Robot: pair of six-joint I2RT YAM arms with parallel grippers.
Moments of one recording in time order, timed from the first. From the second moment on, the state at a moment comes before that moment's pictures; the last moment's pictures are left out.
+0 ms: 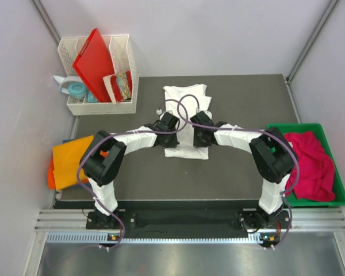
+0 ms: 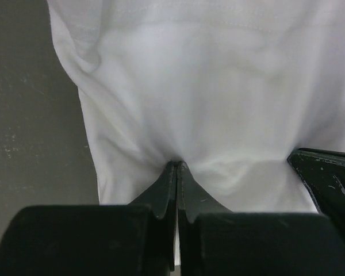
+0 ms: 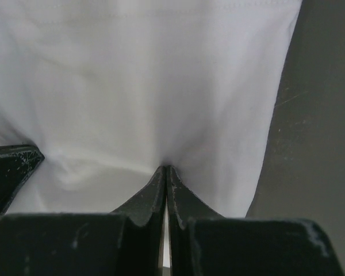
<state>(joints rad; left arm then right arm) -0.64 1.86 1.14 -0.27 -0.09 -0.70 0.67 1.86 1.16 -0.33 0.16 0.60</state>
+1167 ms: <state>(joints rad) -1.01 1.34 0.64 -0.45 -0.29 -1.05 1.00 1.41 0.61 -0.18 0.26 0.95</state>
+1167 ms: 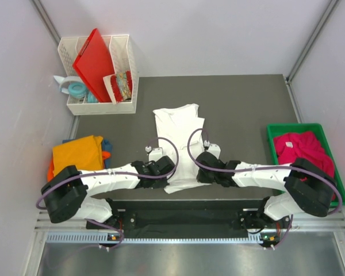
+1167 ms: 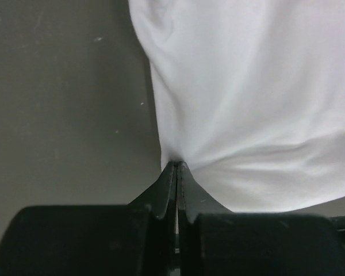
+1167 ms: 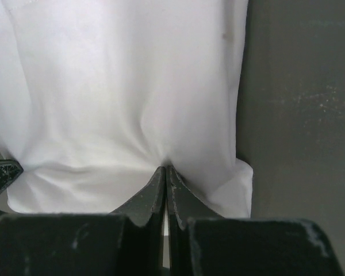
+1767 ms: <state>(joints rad) -1.03 1.16 0.69 -0.60 -0.41 -1.05 1.04 1.30 0.75 -0.47 0.35 0.91</state>
